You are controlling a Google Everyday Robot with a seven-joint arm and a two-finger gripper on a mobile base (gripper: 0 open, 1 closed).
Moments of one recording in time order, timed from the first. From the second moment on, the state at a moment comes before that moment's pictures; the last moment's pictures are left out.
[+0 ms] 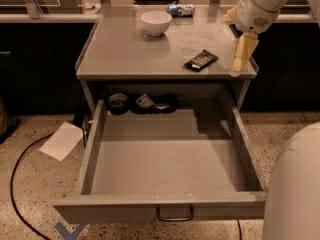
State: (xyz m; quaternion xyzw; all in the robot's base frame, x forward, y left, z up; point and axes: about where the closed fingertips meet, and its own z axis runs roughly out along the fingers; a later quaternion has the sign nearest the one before) arm 0.673 -0.200 0.926 -0.69 0.69 -0.02 0.20
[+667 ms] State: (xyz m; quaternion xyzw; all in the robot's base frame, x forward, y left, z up) arm 0.727 -0.155 0.888 -0.73 0.65 0.02 0.20
